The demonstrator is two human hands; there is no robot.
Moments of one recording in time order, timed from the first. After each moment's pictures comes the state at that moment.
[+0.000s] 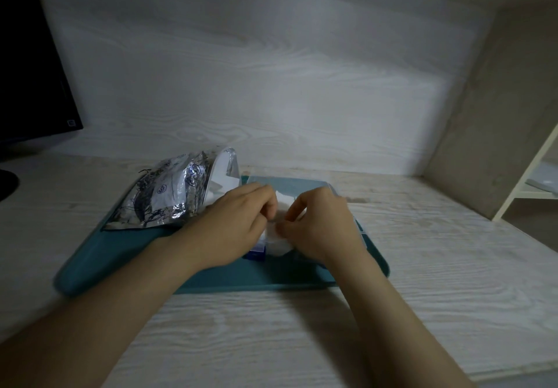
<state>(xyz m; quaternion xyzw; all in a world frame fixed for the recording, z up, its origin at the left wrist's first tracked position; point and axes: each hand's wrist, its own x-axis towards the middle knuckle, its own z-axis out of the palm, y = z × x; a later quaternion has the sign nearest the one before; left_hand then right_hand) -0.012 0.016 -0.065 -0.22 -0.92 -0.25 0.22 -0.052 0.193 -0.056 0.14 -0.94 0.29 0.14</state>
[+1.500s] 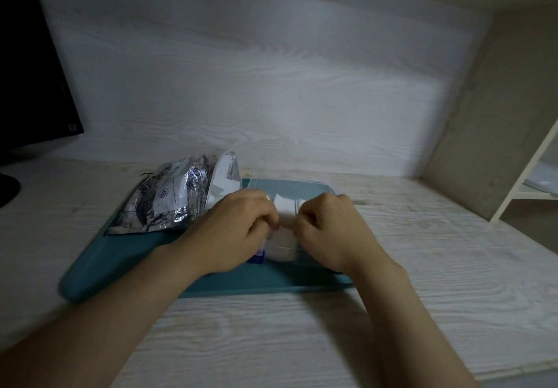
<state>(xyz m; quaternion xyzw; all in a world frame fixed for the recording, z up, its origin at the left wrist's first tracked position) -0.013 0.012 -0.070 -0.22 -0.91 -0.26 0.22 -0.043 0.215 -0.044 0.27 -0.92 0.23 0.16</state>
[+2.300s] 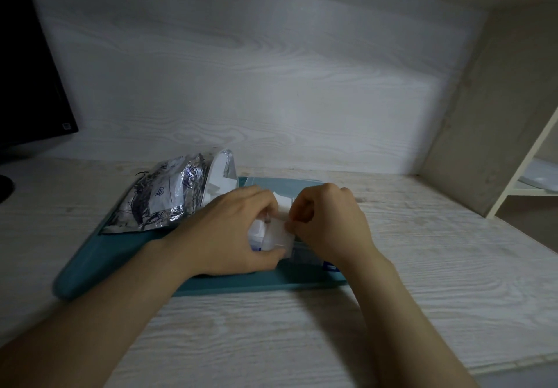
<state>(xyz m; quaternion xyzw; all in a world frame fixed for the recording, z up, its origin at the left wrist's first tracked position) -0.001 0.012 -0.061 -0.24 -0.92 -0.21 0.21 -0.047 0.212 -0.044 0.21 -0.93 0.24 0.17</state>
